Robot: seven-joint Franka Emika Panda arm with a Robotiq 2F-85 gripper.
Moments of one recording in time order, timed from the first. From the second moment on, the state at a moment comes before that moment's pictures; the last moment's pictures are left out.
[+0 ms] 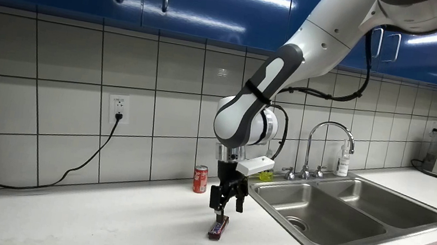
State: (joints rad) arm 0.18 0.40 0.18 -2.16 -0.09 2.40 -0.14
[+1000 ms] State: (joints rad) arm 0.18 0.44 0.17 -2.13 -0.09 2.40 -0.13
